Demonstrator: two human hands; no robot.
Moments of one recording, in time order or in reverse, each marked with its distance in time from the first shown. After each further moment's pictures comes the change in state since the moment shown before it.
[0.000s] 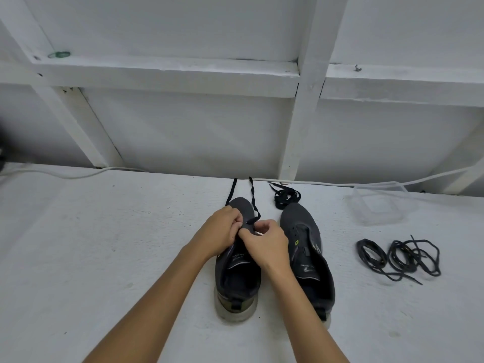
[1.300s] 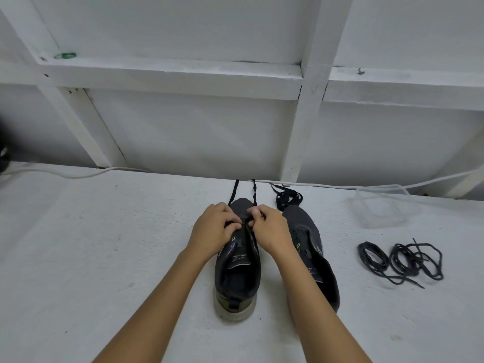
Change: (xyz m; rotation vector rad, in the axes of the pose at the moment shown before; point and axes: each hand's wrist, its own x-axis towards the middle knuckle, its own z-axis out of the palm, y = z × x) left_hand -0.009 -0.002 -0.007 -0.044 0.163 -0.075; right_hand 0.036 -0.018 -0.004 -0.131 -0.114 -0.163
